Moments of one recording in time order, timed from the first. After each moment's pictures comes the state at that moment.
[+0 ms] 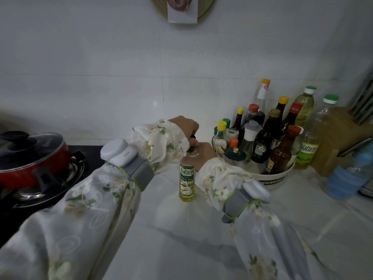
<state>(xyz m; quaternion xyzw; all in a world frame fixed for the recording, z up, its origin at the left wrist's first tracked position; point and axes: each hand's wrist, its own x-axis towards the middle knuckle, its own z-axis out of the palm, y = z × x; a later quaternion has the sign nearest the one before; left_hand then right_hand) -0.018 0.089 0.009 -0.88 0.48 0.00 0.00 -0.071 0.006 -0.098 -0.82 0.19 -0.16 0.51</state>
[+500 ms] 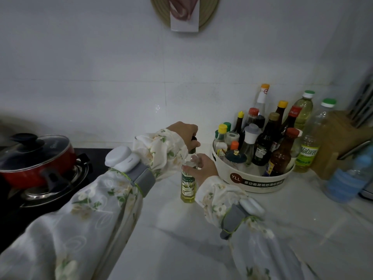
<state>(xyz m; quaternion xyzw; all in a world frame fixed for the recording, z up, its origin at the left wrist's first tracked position) -0.016 0.094 -0.007 -0.89 0.46 -0.02 -0.06 -0.082 0.021 -0.126 -0.73 0.25 -0.23 0.60</state>
